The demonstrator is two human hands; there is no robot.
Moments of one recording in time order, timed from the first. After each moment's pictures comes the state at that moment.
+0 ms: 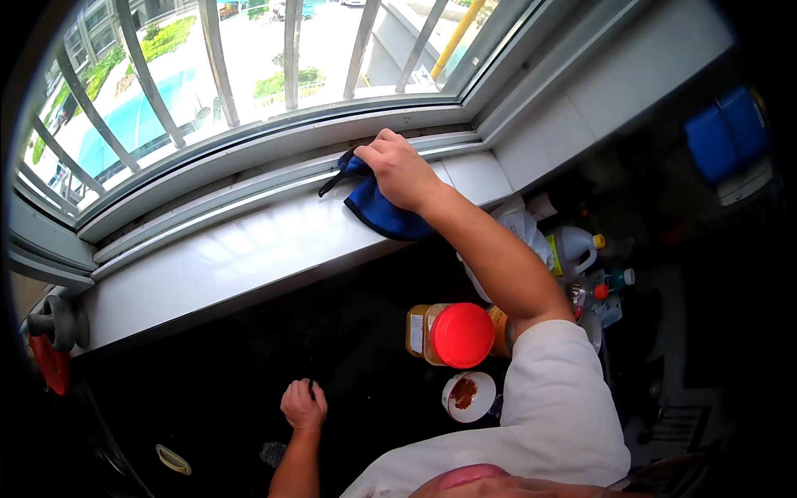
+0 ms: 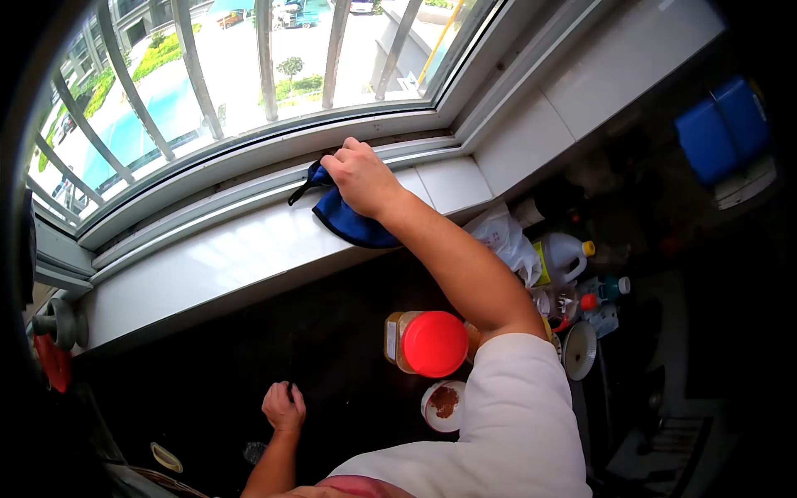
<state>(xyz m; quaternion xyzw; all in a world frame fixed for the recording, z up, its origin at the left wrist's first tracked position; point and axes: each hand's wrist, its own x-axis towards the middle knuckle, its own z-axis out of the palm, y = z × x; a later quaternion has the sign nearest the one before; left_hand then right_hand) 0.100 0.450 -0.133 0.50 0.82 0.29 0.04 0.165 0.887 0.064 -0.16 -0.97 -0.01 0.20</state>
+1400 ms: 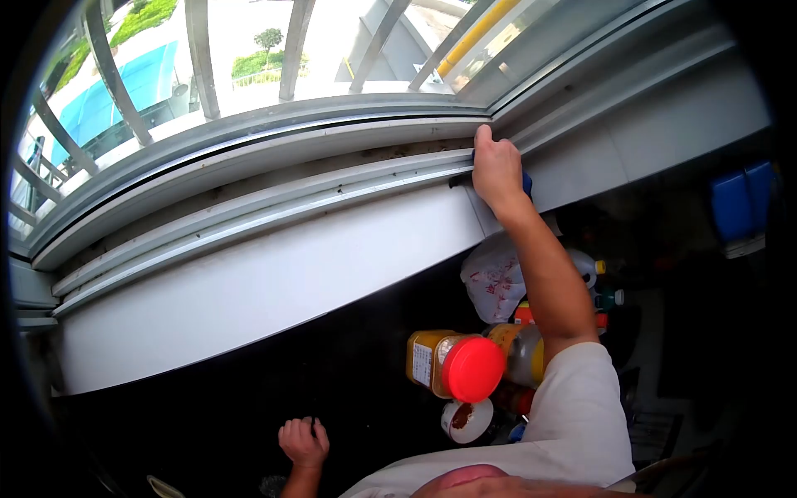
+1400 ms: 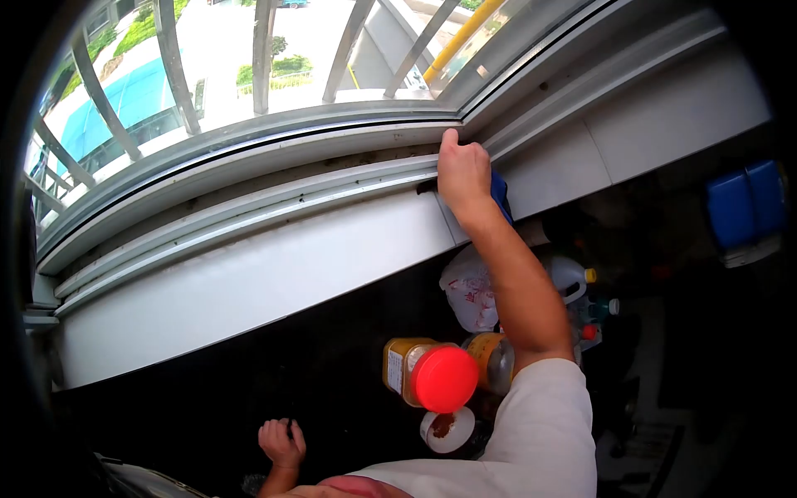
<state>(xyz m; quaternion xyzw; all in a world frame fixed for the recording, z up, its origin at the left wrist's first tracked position) 0.095 0.442 -0.128 0.53 0.79 0.29 0.13 0.232 0.964 0.068 -0.46 -0.86 -0.22 0.06</state>
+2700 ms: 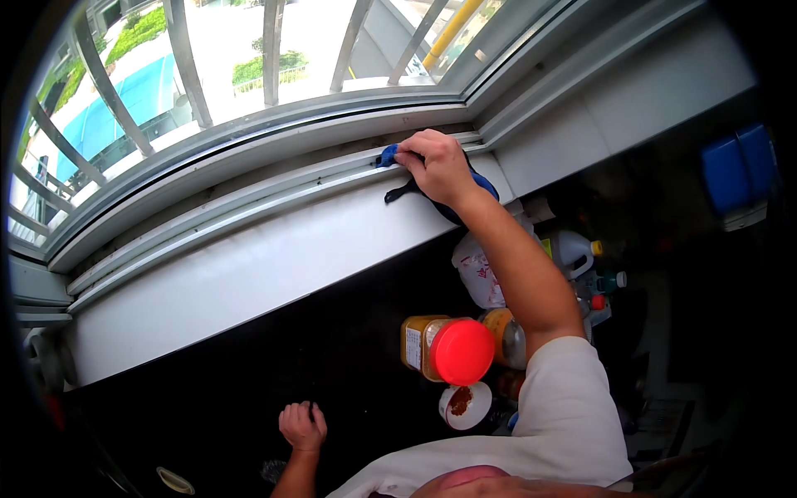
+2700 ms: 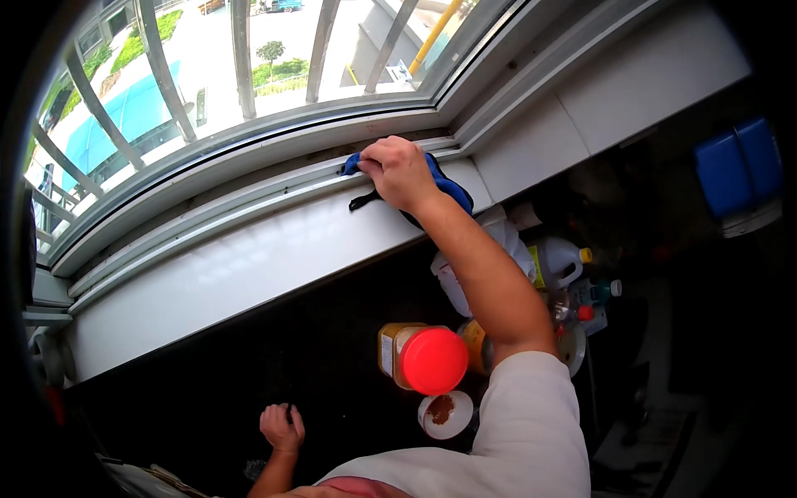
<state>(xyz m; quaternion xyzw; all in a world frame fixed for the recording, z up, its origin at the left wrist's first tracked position) 0.097 0.447 -0.129 0.54 0.79 0.29 0.09 0.210 0.934 0.057 -0.25 -0.93 0.06 0.27</state>
